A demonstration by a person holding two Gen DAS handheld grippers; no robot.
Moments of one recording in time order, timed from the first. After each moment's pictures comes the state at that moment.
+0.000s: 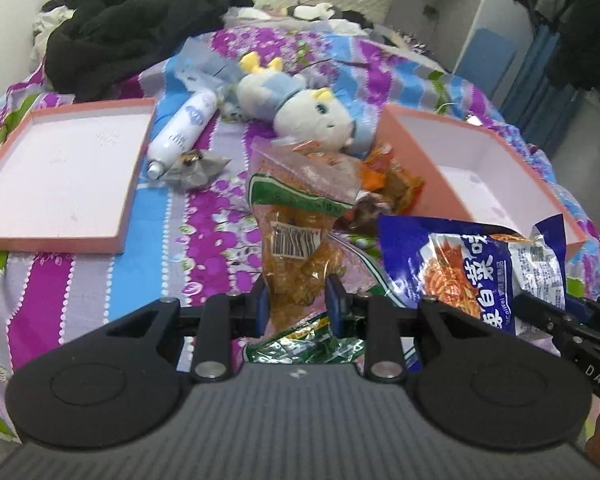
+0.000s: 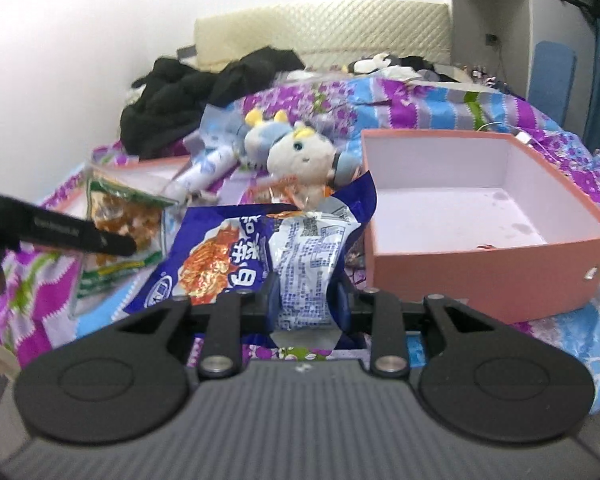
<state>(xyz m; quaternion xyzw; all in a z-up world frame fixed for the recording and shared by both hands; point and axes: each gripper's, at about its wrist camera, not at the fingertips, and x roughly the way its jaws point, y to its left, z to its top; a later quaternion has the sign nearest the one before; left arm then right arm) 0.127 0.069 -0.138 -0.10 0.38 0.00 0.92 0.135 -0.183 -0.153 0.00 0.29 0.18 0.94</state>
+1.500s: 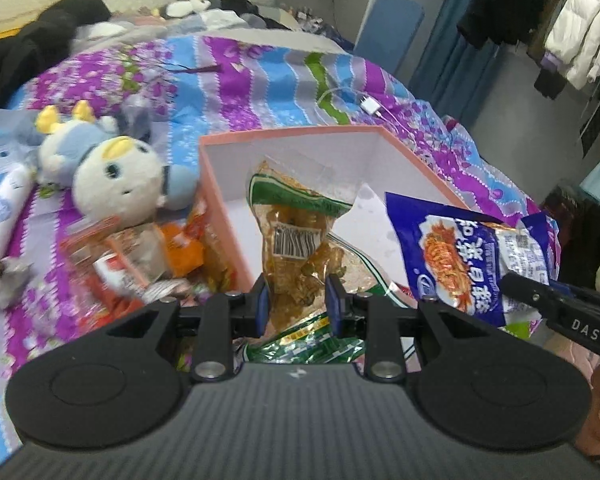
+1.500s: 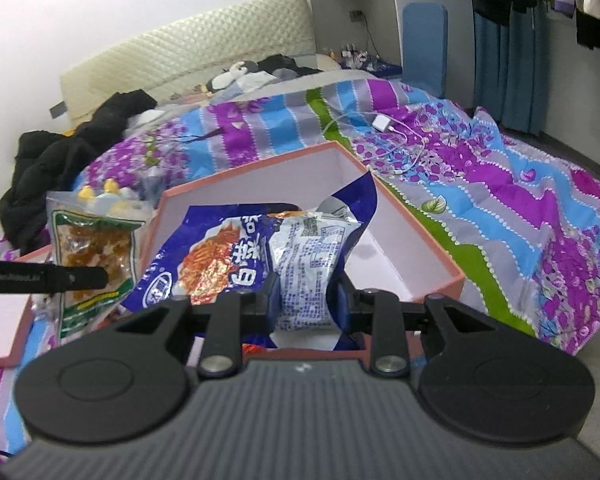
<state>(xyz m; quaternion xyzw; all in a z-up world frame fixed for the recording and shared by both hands) 0.329 -0.111 -0.119 -0.06 0.40 -0.14 0.90 0.267 -0.352 -0.144 0.09 0.32 0.03 0.94</state>
